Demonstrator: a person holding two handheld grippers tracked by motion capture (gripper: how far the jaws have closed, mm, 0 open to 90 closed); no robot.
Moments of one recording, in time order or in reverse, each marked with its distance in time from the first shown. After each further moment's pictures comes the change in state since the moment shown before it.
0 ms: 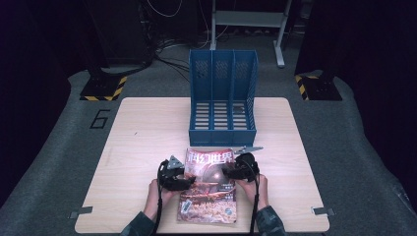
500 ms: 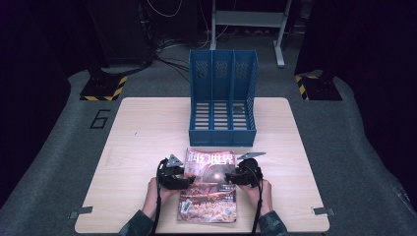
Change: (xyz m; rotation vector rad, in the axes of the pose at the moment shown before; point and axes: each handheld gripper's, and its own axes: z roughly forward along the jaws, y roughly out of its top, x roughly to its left) left arm 0.004 0.004 -0.002 0.023 -0.028 -0.005; right arm -0.002 -0.018 -0.006 0.031 -0.018 -0.008
